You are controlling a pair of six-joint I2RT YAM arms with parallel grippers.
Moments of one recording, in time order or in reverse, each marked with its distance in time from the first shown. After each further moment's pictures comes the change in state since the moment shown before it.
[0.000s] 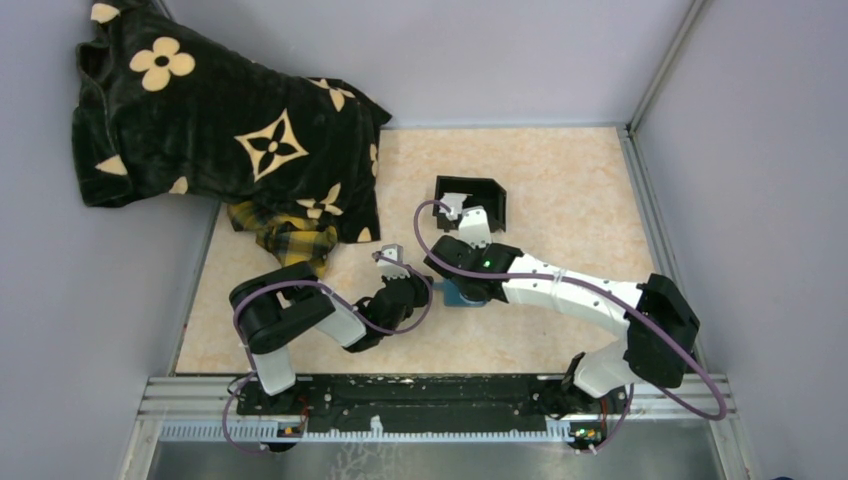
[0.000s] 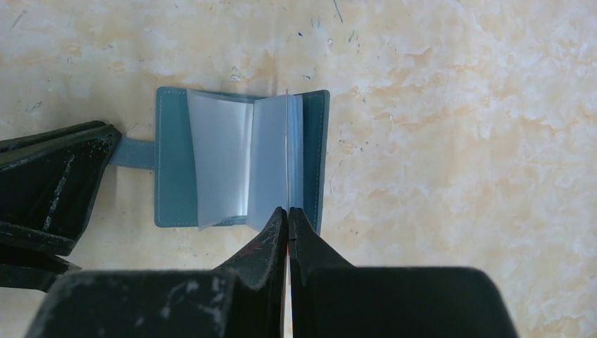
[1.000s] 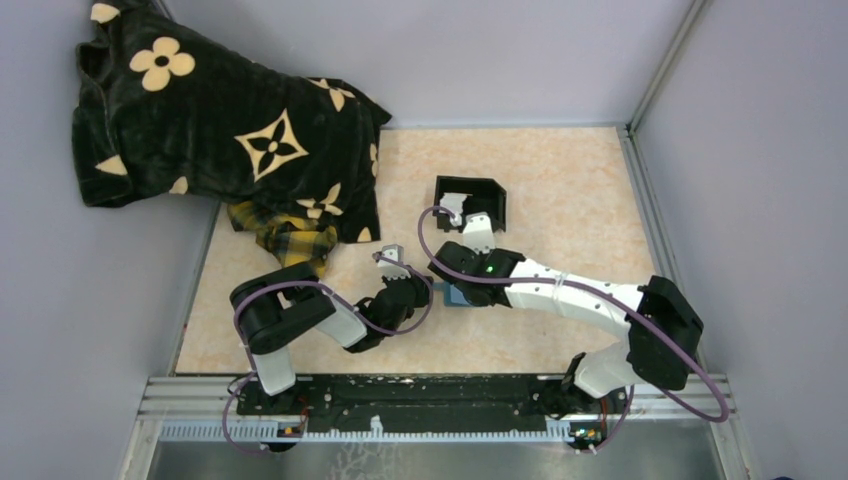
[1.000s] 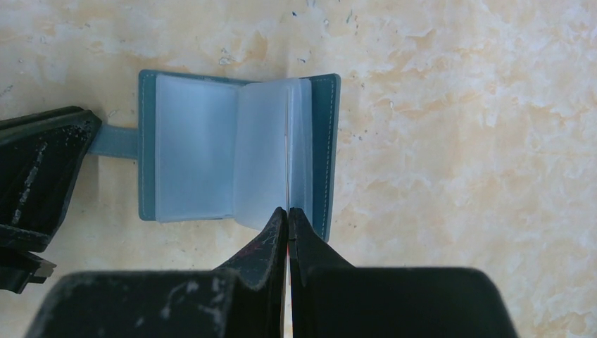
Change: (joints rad) left arm -0.009 0.002 0.004 -0.006 -0.016 0.000; right arm 0.000 -0.019 -0.051 0.011 -0.005 0.012
